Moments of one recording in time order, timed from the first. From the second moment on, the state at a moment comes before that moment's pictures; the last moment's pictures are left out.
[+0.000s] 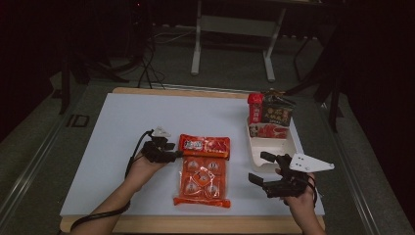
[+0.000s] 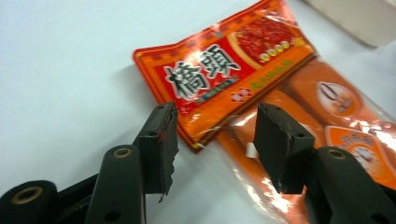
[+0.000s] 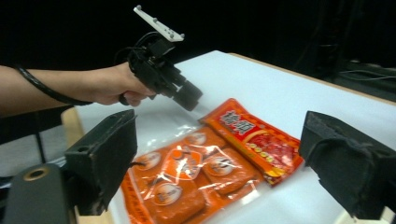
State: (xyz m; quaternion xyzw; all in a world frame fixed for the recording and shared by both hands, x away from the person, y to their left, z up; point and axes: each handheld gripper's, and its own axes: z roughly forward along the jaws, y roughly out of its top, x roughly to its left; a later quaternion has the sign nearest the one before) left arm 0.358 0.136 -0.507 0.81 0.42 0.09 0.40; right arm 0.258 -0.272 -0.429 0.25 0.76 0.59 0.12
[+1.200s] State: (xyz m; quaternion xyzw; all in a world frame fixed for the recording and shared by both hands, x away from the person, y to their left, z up) left arm 0.403 0.117 -0.540 0.81 0.43 0.02 0.39; right arm 0.255 -0.263 -0.433 0.25 0.78 0.56 0.14
